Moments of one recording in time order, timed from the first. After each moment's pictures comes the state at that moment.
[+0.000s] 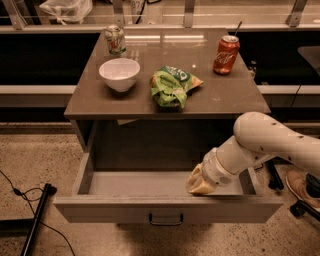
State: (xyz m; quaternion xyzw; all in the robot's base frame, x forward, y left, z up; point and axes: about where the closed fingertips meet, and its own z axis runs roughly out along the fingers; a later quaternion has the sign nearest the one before) arm 0.448 -0.102 0.646 -0.68 0.69 0.20 0.18
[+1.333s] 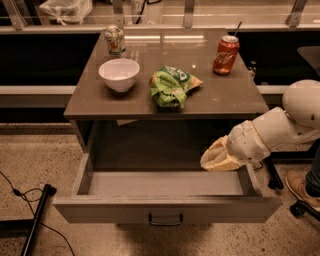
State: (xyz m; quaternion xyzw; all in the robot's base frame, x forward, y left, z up) arm 0.460 -0.131 0.750 -0.68 0.62 0.27 0.28
